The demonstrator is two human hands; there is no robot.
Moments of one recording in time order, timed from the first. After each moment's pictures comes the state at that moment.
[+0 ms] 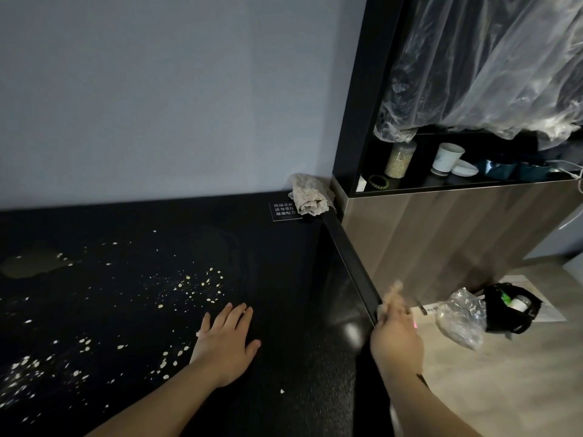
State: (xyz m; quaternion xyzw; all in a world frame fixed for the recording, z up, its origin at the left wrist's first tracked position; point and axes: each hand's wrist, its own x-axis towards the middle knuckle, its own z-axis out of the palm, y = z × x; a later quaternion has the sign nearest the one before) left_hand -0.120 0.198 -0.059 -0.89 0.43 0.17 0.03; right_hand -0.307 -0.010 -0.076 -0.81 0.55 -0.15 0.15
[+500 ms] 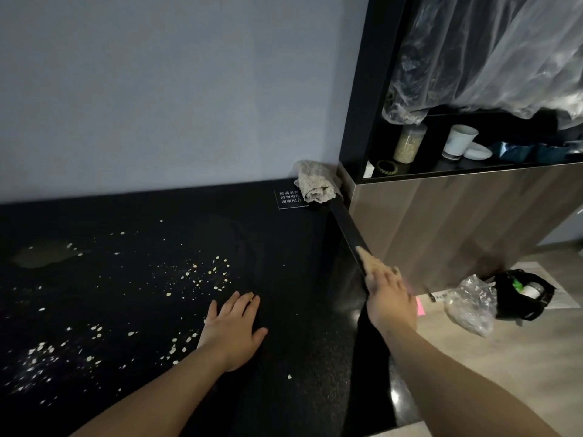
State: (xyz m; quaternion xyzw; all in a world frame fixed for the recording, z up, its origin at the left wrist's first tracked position) left_hand -0.119 0.199 -0.056 -0.89 0.43 0.16 0.03; right_hand -0.275 -0.033 -0.070 -0.84 0.51 -0.04 0.16
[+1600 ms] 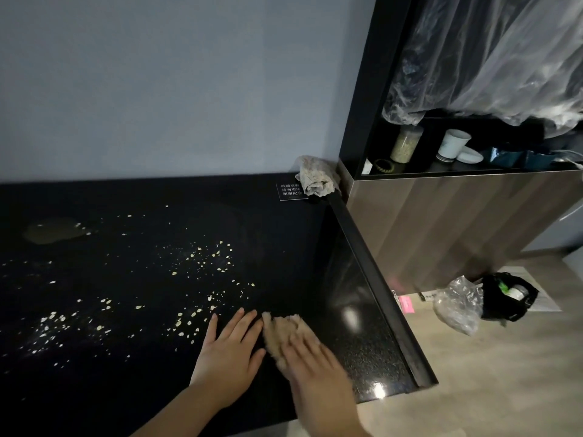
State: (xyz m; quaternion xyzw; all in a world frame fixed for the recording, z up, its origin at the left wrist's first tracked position) left_hand -0.170 0.256 -0.091 -0.88 0.48 0.08 0.04; right_hand -0.317 0.147 -0.088 -0.96 0.20 -0.16 0.07
